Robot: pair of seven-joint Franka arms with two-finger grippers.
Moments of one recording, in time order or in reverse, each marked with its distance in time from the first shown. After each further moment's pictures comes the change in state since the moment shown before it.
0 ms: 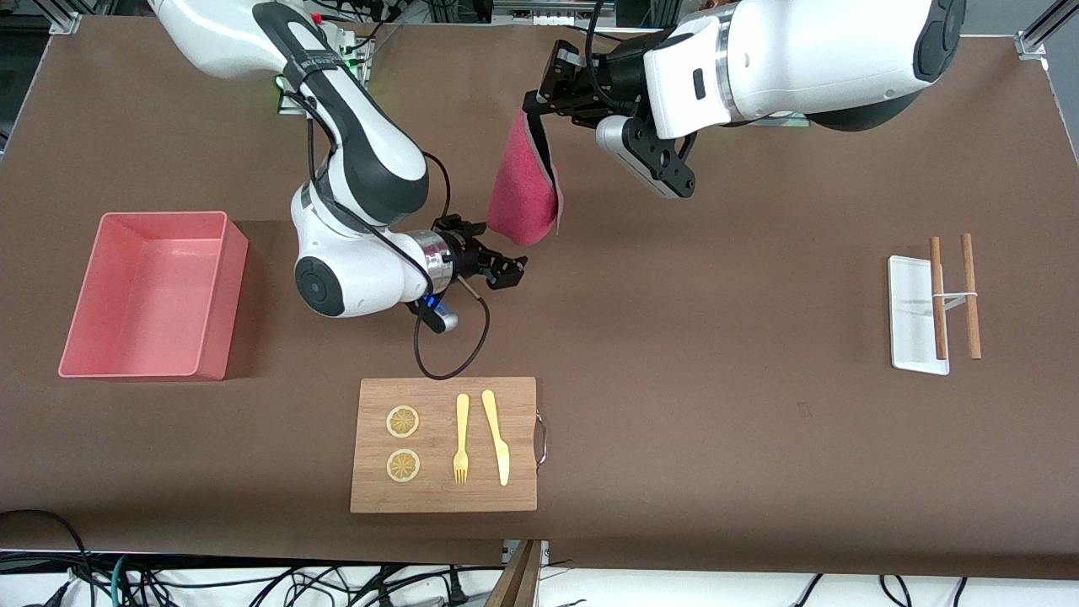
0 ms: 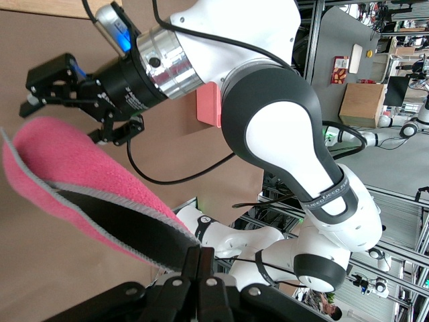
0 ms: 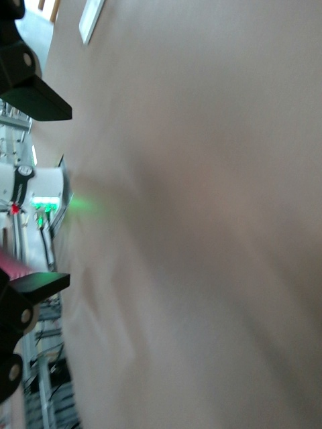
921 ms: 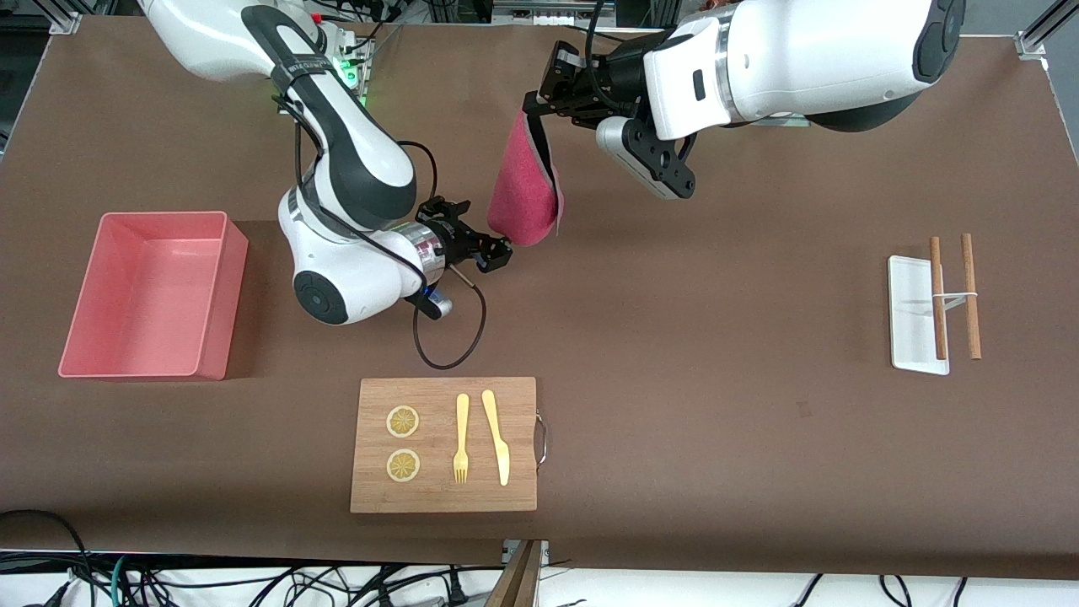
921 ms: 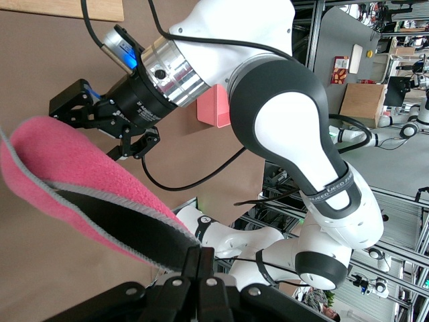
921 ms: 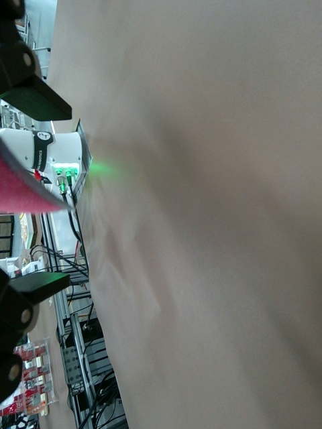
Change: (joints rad) left arm 0.000 0.000 0.000 0.000 0.000 0.000 0.000; right arm -0.023 0.000 0.011 -0.001 0.000 -0.130 0.001
